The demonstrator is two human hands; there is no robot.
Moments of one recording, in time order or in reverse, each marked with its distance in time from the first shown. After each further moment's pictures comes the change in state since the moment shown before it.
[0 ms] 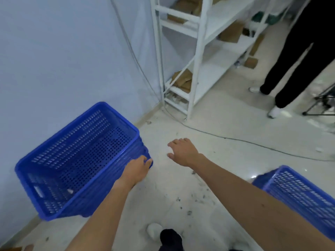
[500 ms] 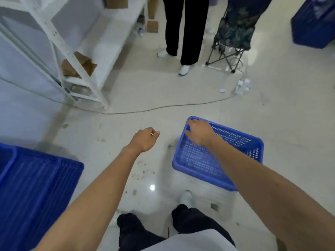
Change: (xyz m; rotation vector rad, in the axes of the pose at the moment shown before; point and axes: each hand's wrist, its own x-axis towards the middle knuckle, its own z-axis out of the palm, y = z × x) left_hand -0.039 0.443 0.223 0.126 -0.239 0.425; right_hand -0.374 0.385 0.066 0.230 -0.014 0.687
